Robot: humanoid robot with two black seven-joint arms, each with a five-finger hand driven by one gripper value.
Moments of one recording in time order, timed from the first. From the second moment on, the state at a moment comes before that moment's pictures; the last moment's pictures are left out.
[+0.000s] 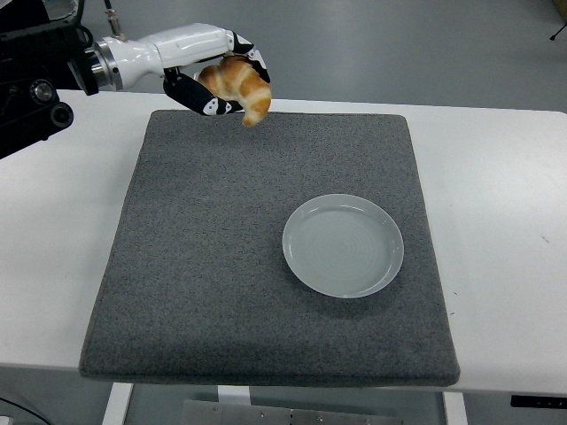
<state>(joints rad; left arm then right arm) -1.26 0.71 -0.16 -1.20 1.28 0.02 -0.46 0.04 0.00 -0.15 0.14 0.04 -0.02 -0.06</state>
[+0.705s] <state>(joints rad) -1.22 0.44 -0.13 -1.21 1.40 0.05 -0.45 0.04 0.00 -0.15 0.14 0.04 -0.02 -0.06</state>
